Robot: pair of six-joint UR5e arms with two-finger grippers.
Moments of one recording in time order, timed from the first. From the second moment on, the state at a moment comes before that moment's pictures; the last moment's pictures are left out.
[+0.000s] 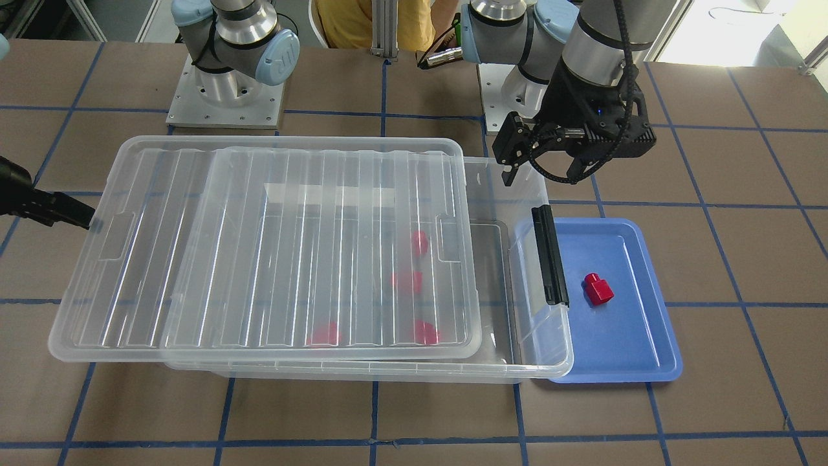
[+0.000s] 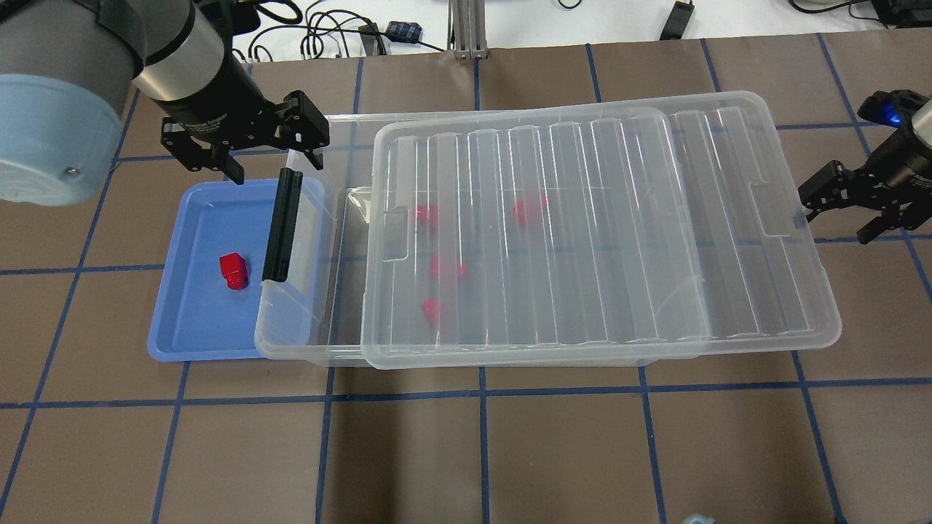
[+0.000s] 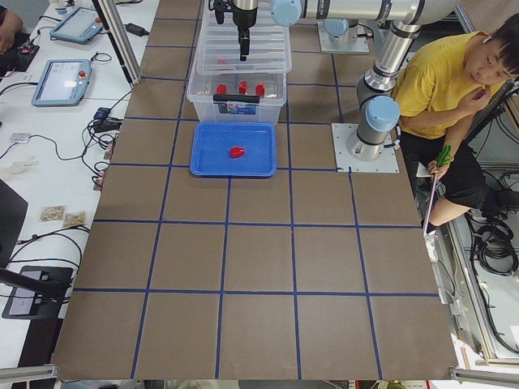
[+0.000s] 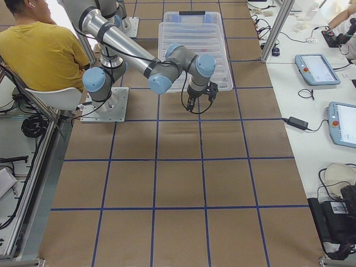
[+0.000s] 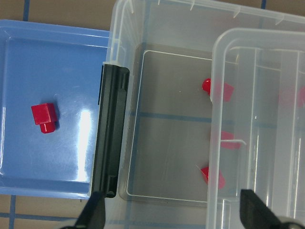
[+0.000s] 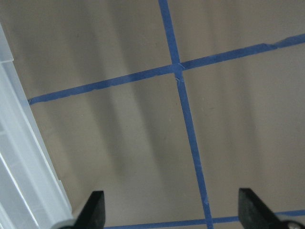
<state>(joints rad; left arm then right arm) -1.60 -1.56 -1.61 -1.44 1.52 -0.14 1.04 -1.42 1.79 -1.74 -1.47 -0.32</state>
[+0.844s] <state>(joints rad) -1.60 -1.55 -1.60 -1.50 1.57 -0.15 1.04 -1.50 1.88 -1.74 -1.41 -0.23</state>
